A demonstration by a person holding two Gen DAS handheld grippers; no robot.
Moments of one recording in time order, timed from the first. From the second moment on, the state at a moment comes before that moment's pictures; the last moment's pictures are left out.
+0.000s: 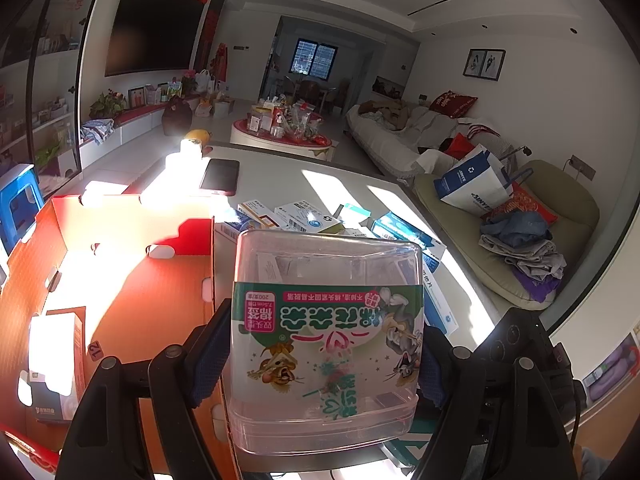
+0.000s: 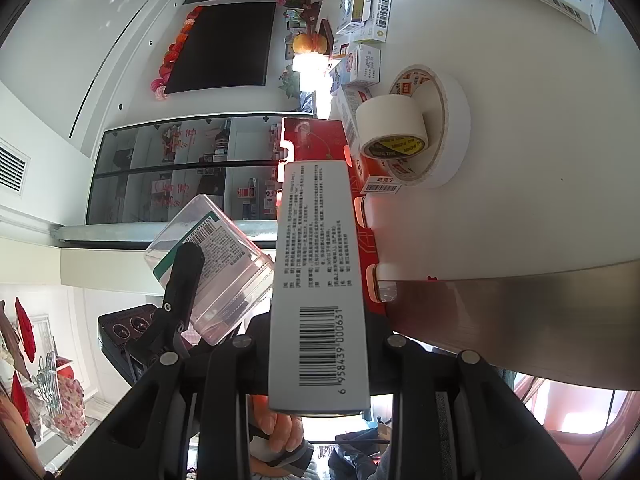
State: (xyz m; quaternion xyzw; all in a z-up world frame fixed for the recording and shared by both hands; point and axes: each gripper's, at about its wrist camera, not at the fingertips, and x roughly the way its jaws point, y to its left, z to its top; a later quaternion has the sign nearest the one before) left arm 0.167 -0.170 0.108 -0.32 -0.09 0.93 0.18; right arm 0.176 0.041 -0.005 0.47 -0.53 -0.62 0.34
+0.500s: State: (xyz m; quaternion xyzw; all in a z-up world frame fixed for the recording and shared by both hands) left arm 0.166 -0.171 0.109 -0.32 -0.09 0.93 0.18; right arm 0.175 0.041 -0.004 0.46 -0.54 -0.62 0.34
